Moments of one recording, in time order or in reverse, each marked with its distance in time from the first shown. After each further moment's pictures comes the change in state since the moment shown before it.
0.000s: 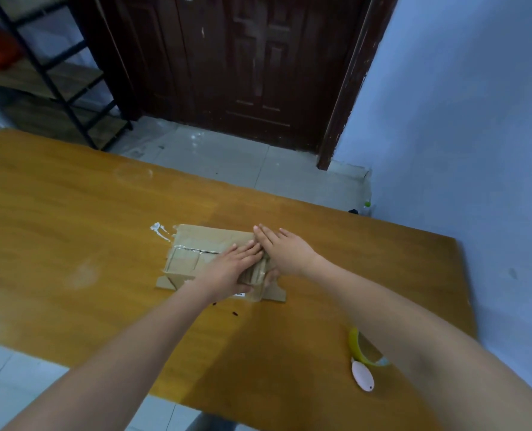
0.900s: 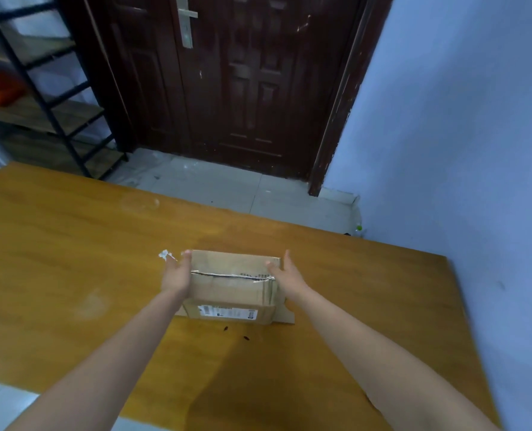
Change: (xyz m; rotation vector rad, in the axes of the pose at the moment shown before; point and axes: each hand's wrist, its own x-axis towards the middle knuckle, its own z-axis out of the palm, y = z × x) left_hand -0.041 -0.079 -0.023 -1.106 0.499 -1.053; right_hand -0.005 -0.050 -0.010 1.431 0.209 0.639
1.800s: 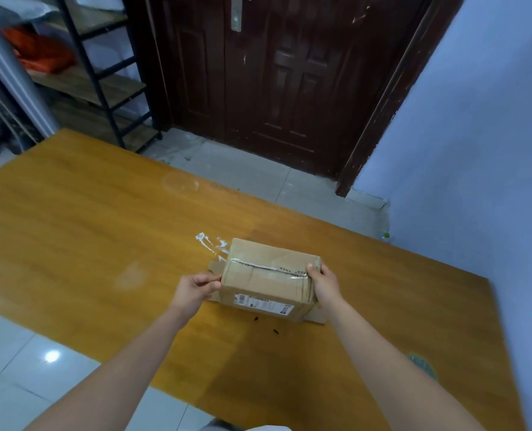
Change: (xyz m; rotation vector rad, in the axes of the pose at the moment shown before) left_hand -0.004 -0.079 -0.047 -0.307 -0.288 0.233; right_hand 0.004 0.012 0.027 0.320 0.179 0.068
